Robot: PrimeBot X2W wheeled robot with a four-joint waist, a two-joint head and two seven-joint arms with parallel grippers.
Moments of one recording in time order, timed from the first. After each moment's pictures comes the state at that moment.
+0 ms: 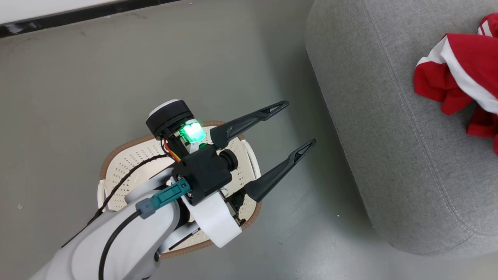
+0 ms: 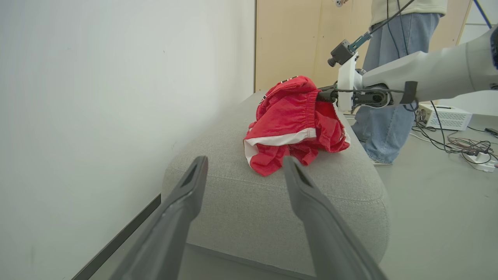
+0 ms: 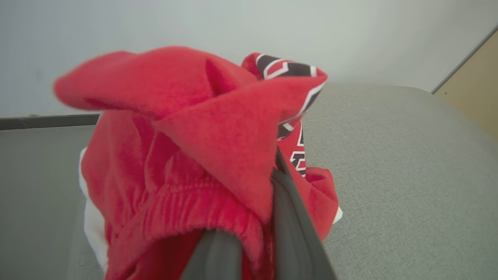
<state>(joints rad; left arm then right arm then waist) -0.74 0.41 -0.85 -0.03 -0.44 -0.12 -0.15 -0.66 -0.70 0.20 0.87 0.56 0.13 -0.24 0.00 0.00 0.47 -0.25</state>
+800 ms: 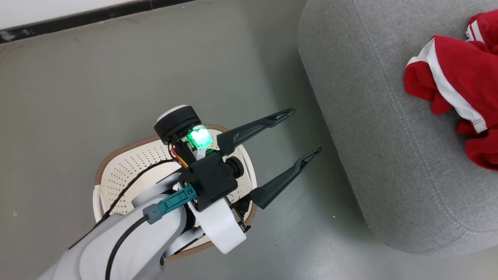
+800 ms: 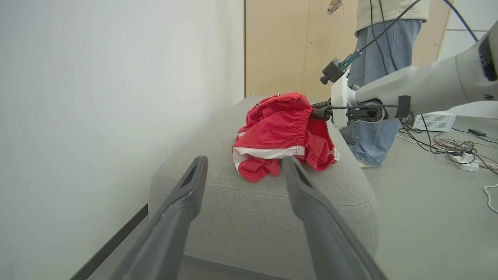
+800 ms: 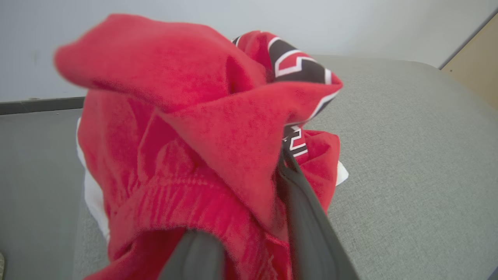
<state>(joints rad) -0.74 0.39 -0.87 -0.02 -0.43 -0.12 -0.18 -0.64 -0.65 0.23 0.92 0.56 0.13 -0.24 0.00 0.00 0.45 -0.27</state>
